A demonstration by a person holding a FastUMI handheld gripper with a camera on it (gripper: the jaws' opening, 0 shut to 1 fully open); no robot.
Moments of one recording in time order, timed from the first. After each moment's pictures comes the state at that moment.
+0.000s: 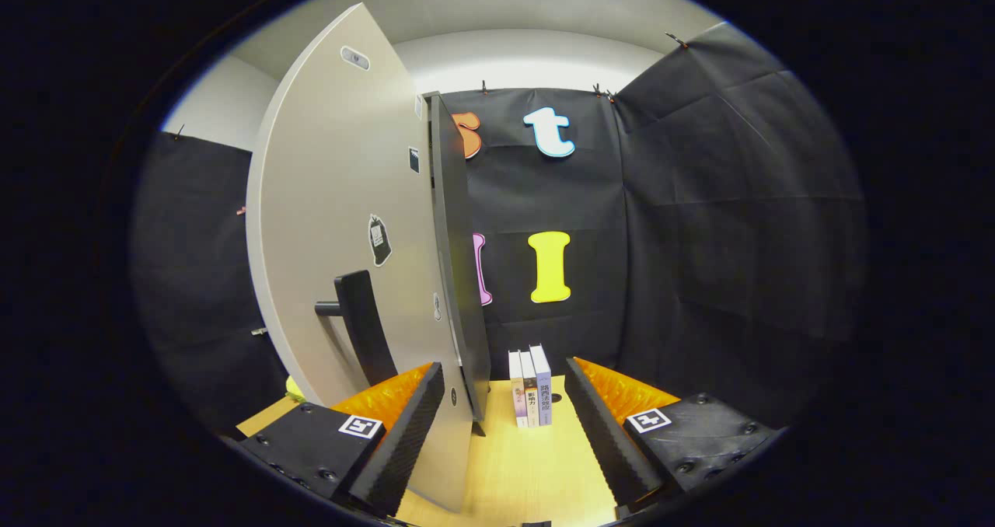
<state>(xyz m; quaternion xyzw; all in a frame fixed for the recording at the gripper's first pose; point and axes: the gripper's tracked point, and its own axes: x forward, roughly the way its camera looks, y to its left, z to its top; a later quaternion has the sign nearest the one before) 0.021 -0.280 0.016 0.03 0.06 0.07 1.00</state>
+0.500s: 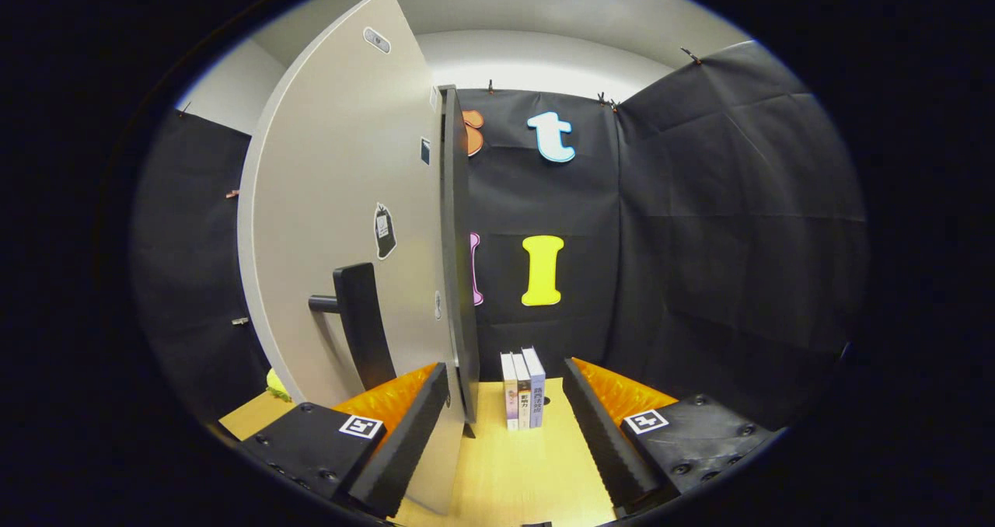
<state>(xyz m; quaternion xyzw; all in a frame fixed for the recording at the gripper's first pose) 0.016 -0.237 0.010 0.02 0.07 0.05 1.00</state>
